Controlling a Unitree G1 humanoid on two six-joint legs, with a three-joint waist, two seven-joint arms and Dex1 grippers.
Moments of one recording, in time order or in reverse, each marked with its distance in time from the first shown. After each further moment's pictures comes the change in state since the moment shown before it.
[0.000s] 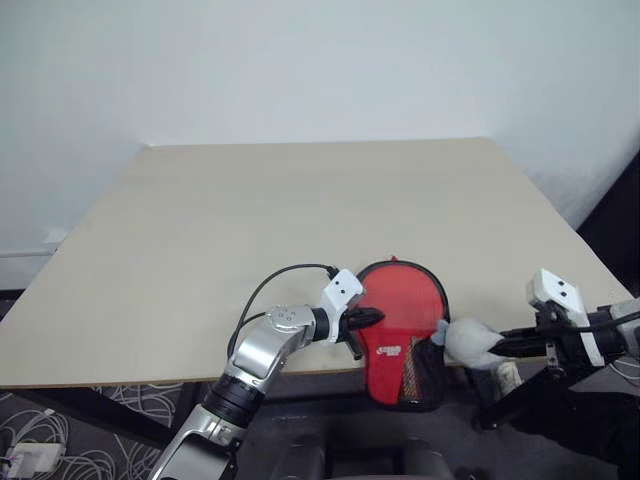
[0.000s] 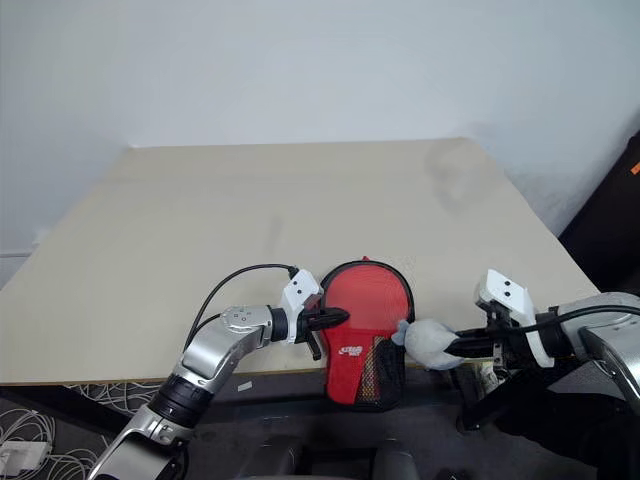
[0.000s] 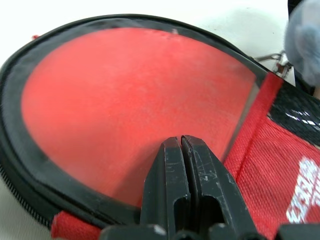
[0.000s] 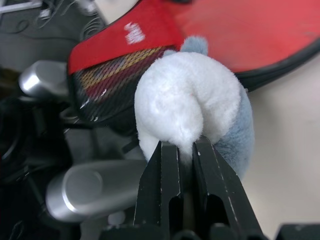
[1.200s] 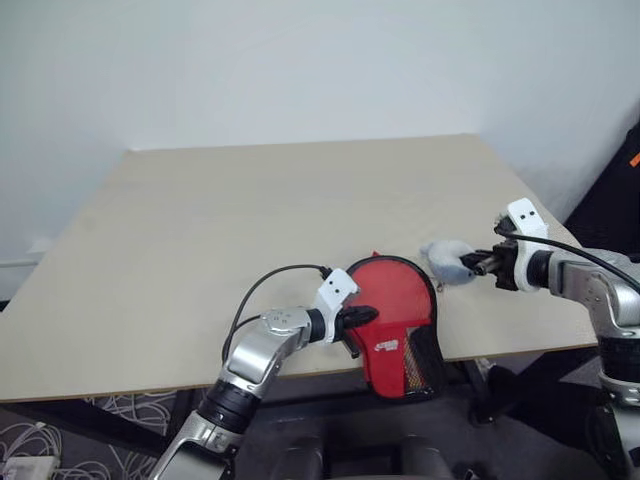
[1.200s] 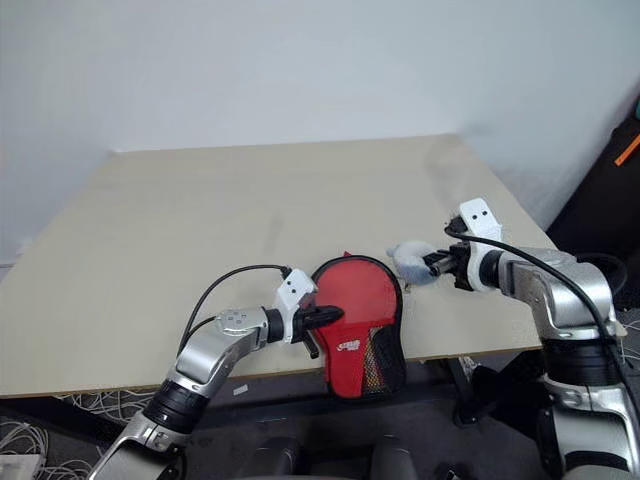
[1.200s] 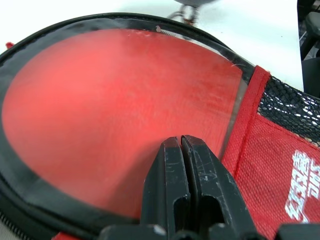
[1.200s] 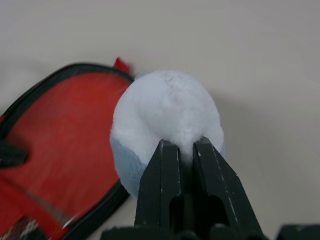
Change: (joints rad) left arm 0.035 0.003 0.029 -0.047 -0.005 0.027 0.048; right arm -0.462 0.411 0.000 0.139 -0.141 0.424 -0.528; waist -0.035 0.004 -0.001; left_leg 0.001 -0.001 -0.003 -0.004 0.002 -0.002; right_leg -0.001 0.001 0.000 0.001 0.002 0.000
